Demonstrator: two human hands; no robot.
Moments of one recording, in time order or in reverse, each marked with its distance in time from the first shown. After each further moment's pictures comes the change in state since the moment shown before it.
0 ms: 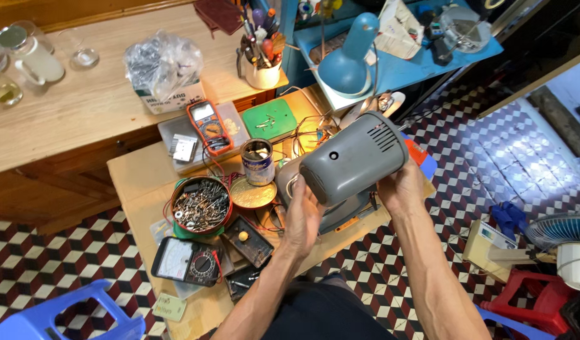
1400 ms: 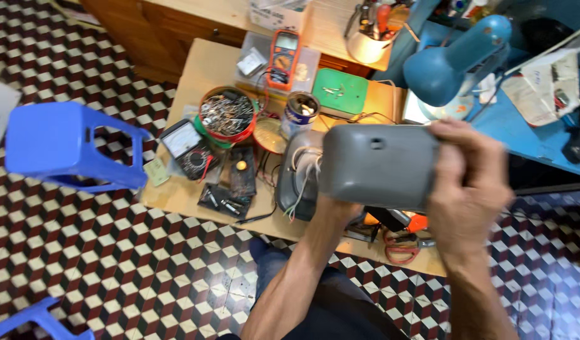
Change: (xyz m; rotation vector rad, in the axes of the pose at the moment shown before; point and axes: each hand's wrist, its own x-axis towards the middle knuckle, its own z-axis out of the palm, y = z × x) left_hand 0.105 -0.122 0.052 -0.806 -0.127 0.631; right_hand 0.004 -0.127 0.017 -0.931 -0.816 -0.993
